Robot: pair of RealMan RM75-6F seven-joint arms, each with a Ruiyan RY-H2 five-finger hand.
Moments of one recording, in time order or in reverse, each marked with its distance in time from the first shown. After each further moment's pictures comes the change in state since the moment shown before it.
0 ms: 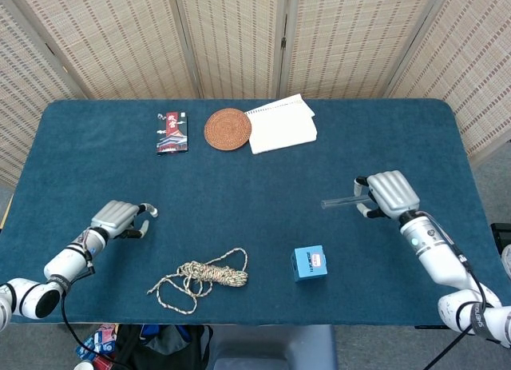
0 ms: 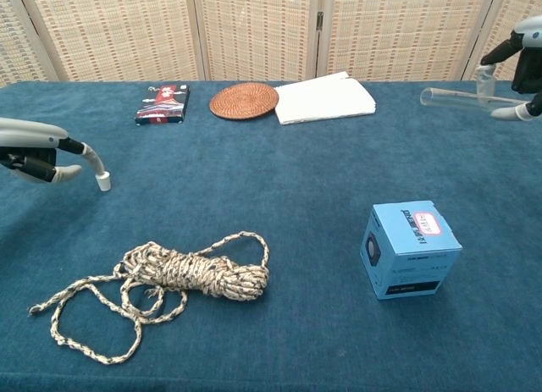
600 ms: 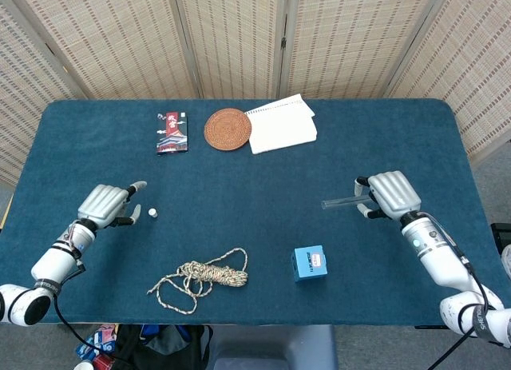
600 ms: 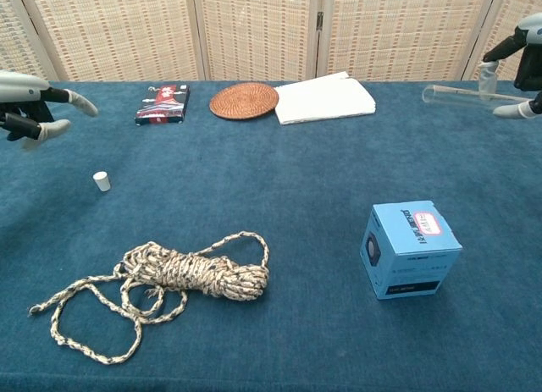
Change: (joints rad) left arm 0.043 0.060 -0.021 -0.063 0.033 0.214 0.034; right arm -0.011 0.007 -0.001 -0.010 -0.021 0.018 0.014
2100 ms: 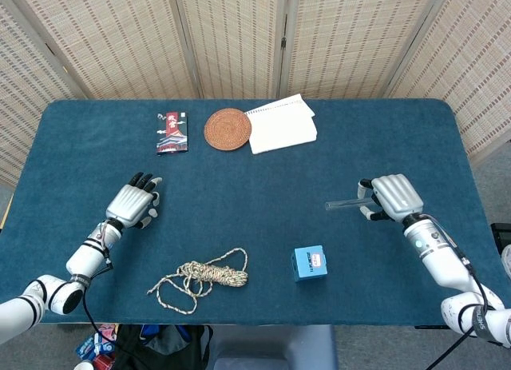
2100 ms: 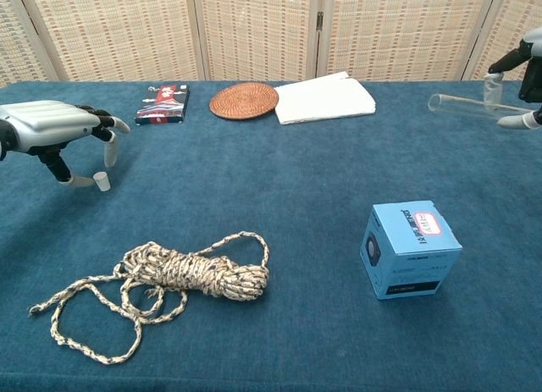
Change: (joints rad) left arm -0.025 -0.303 0.011 0.351 0.131 0.026 0.058; right arm -0.014 -0.026 -0.009 0.052 -0.015 -0.016 0.054
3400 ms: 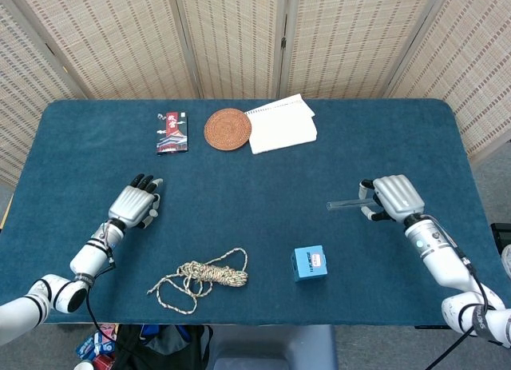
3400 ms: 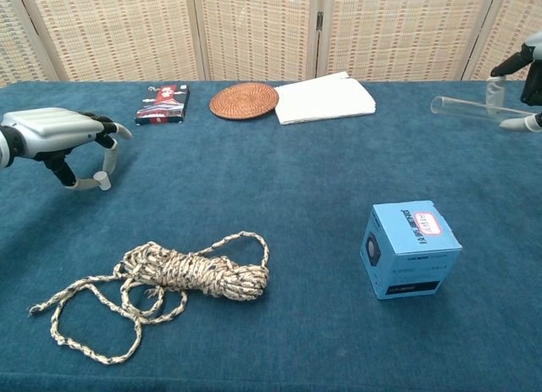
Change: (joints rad) left arm -0.004 -0.032 -0.005 0.038 -0.013 -0.022 -0.013; right arm -0.004 -0.005 -0.001 0.015 -0.001 -0.009 0.011
